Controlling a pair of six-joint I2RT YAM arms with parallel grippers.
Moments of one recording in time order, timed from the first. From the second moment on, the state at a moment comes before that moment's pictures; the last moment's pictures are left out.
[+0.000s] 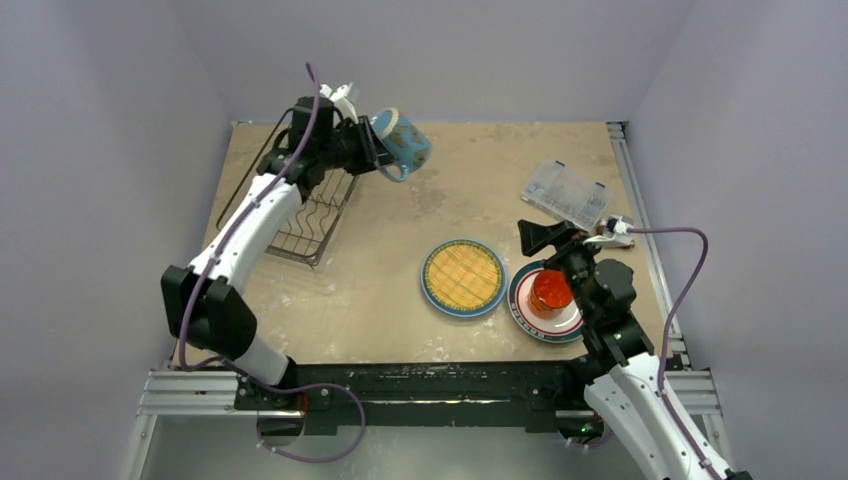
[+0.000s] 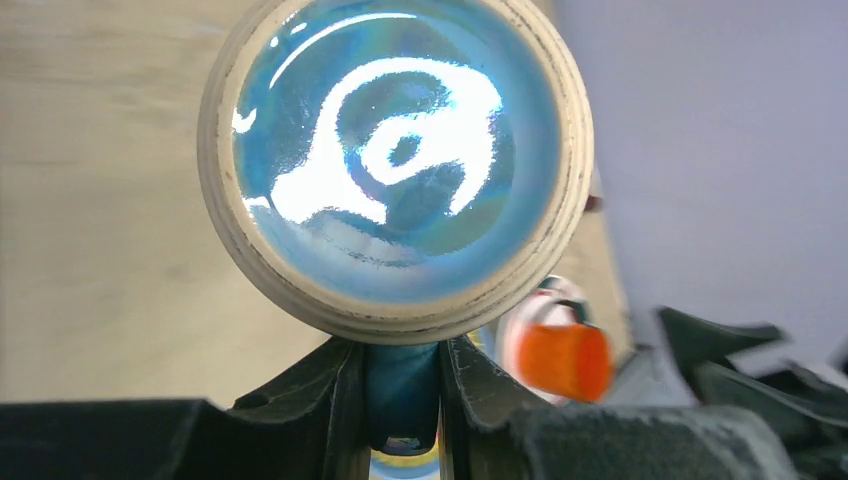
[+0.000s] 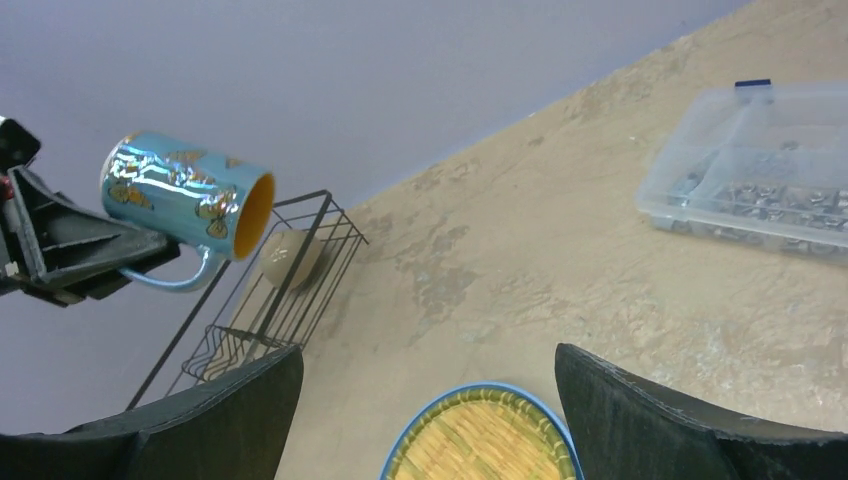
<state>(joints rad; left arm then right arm) -0.32 1.60 1.50 -0.36 0.48 -0.63 0.34 0.50 0.42 0.05 0.12 0.68</state>
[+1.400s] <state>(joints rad) -0.21 2.02 1.73 -0.51 -0.26 -0.19 0.34 0.62 0.61 -0.16 0.18 0.59</state>
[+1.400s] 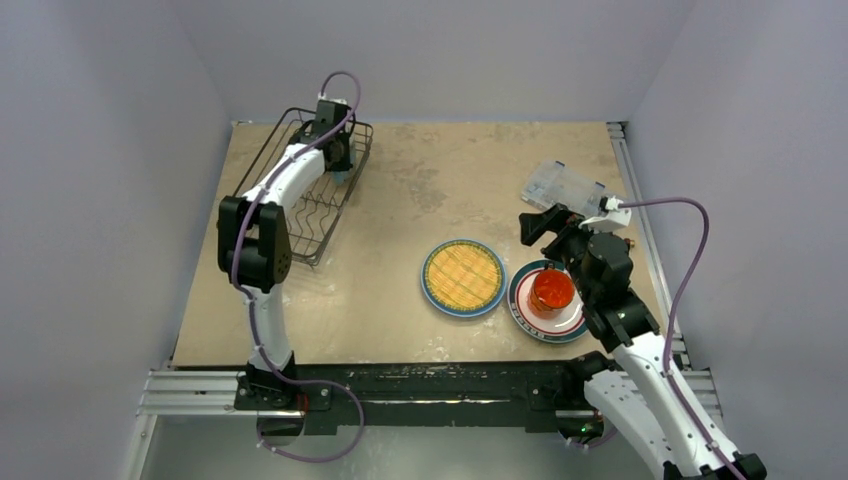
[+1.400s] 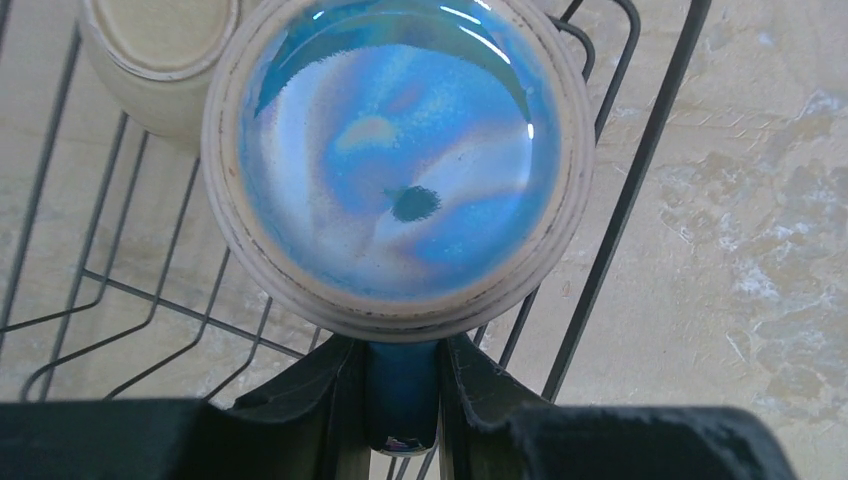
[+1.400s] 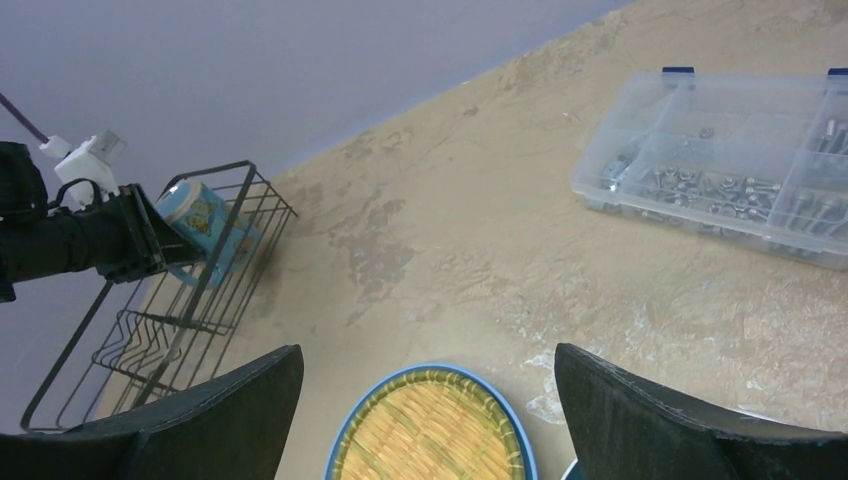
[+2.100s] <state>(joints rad) -0.20 2.20 1.96 -0.62 -0.21 -0.27 0.34 0.62 0.61 -0.16 0.18 0.59</state>
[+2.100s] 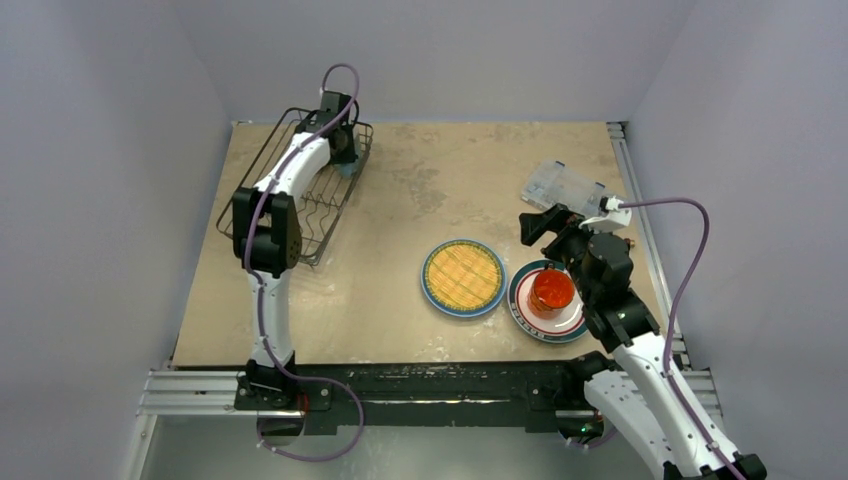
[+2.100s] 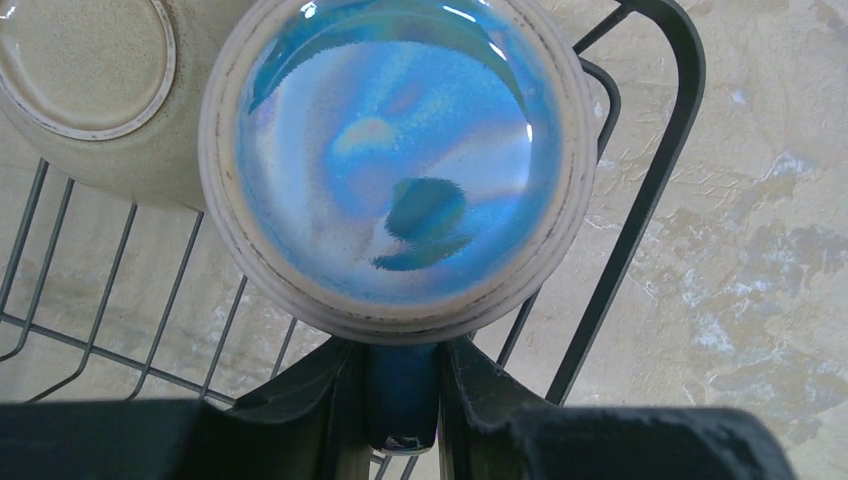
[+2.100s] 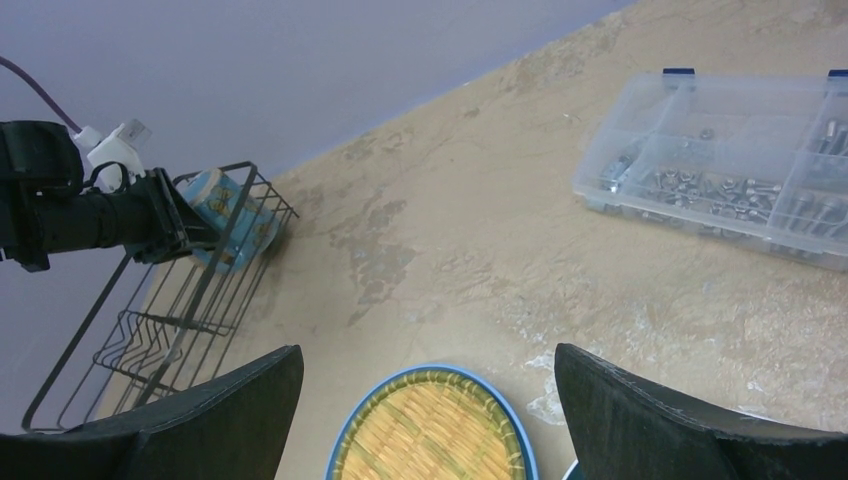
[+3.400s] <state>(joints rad) -0.13 1.45 1.38 -0.51 0.48 -0.52 0.34 0.70 0.58 -0.17 0.12 0.55</state>
